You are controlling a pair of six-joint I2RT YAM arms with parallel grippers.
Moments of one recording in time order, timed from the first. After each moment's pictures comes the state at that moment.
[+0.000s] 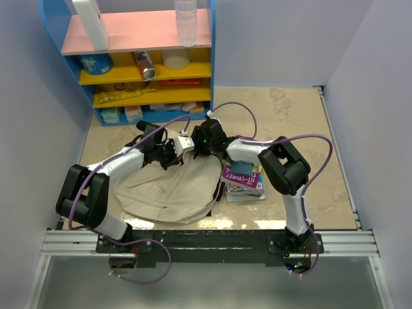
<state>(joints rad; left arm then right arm) -0.35 1.52 0.86 -0.28 0.46 0.67 0.71 2.05 1.29 0.12 -0.02 0.88</state>
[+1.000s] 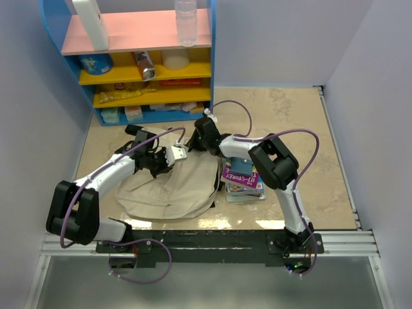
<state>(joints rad) -0.31 1.38 0.79 -0.45 0.44 0.82 0.71 2.20 1.45 0.09 0.08 0.90</state>
